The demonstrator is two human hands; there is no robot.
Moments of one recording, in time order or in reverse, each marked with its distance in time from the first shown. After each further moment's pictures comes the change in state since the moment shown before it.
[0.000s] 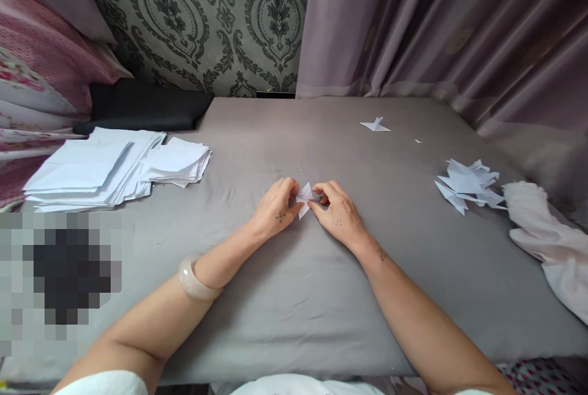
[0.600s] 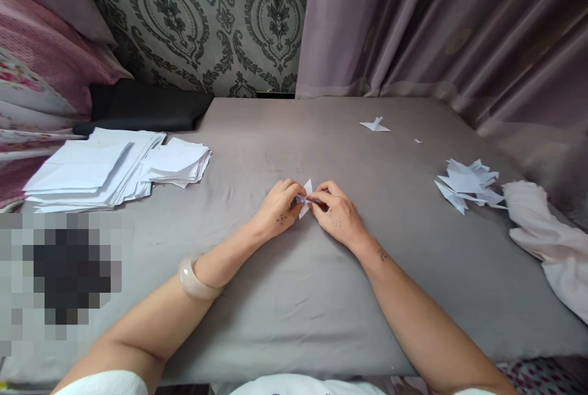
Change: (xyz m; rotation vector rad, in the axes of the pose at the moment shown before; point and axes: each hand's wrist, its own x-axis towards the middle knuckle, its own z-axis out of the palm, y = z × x) left_hand 0.000 0.000 0.001 0.029 -0.032 0.166; right_hand -0.003 0.000 -0.001 -0.053 -0.031 -0.062
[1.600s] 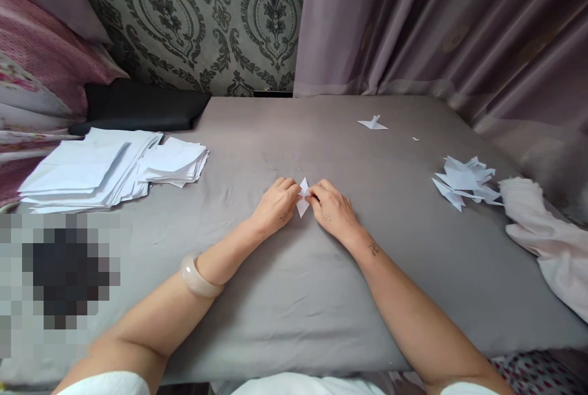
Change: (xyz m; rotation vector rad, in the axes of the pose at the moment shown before) left_hand 0.008 -0.004 0.000 0.288 -0.078 0.084; right_hand 0.010 -0.007 0.000 -0.182 -0.117 0.071
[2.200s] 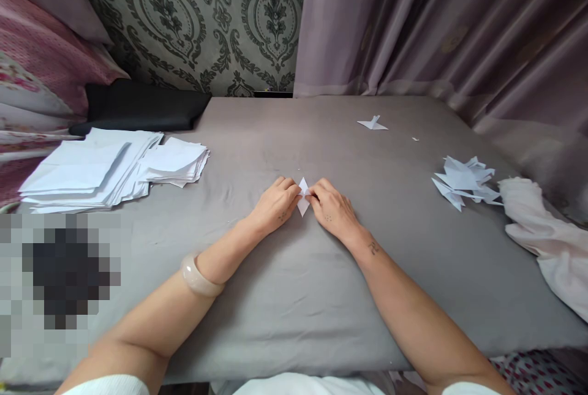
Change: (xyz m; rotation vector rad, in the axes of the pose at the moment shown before) left_hand 0.001 -0.002 -0.002 0.036 -0.024 0.035; right_hand 0.001 -0.001 -0.001 -0.102 -0.013 -0.055
